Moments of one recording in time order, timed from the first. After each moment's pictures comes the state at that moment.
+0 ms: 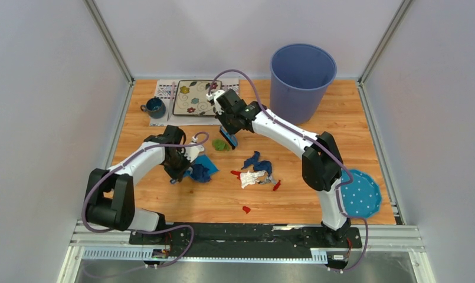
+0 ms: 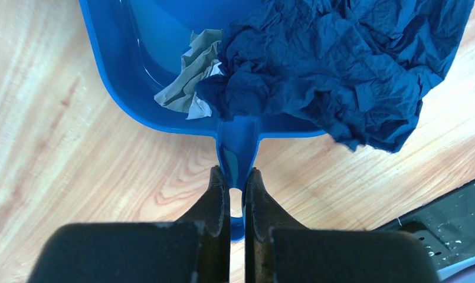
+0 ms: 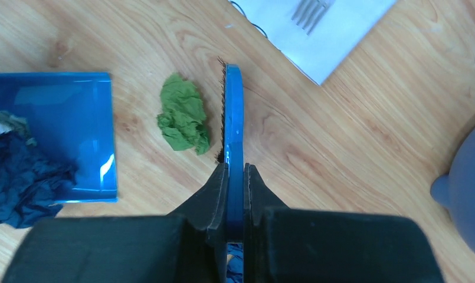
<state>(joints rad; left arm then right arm) -0.24 1.37 0.77 -0.81 0.17 0.58 0.79 2.06 1.85 -0.67 0.11 0.02</state>
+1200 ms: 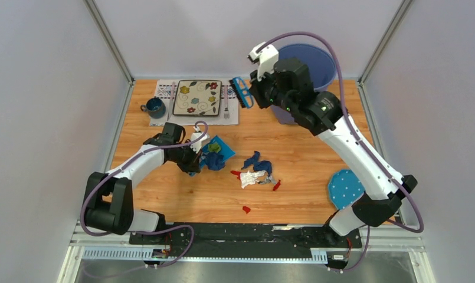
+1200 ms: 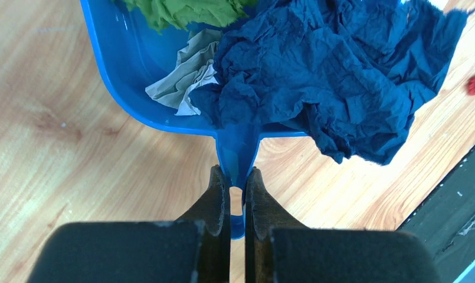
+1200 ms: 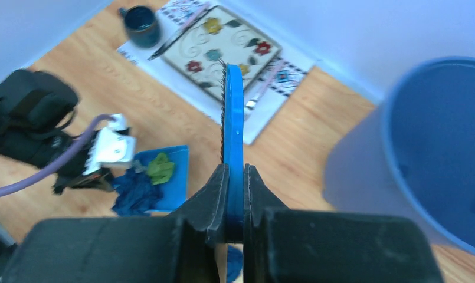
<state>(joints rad) -0.24 1.37 0.76 -0.57 0.50 0.45 0.78 1.54 1.90 -0.73 0.11 -0.01</state>
